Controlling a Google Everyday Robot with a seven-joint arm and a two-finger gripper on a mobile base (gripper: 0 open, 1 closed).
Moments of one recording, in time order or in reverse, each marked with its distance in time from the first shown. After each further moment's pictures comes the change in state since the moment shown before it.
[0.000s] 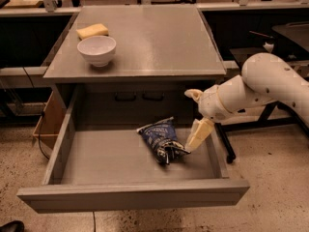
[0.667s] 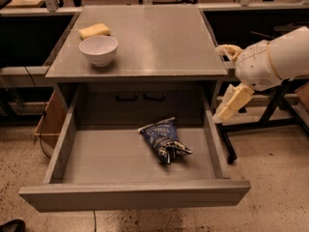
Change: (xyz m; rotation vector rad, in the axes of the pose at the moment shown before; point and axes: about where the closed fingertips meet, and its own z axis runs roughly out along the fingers) arm -0.058 -0.015 -0.149 0.206 -0.012 -0.099
